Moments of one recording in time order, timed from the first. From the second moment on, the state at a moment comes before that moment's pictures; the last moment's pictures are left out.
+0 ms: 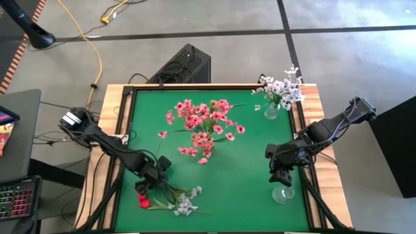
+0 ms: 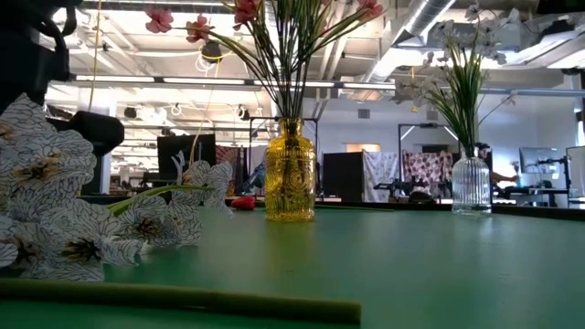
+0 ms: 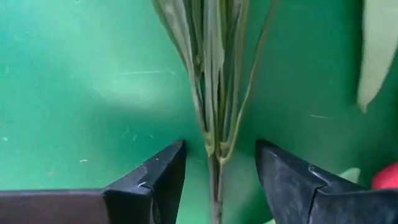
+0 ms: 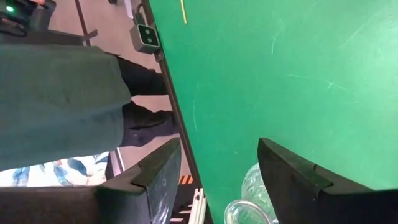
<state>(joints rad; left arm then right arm) -0.54 1.45 0.66 -0.51 0.04 0.09 0.51 1.10 1.14 -0.95 -0.18 0.99</state>
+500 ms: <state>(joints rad) -0.49 1.26 0.65 -0.39 -0.01 0.05 0.51 1.10 1.14 -0.96 -0.18 0.99</state>
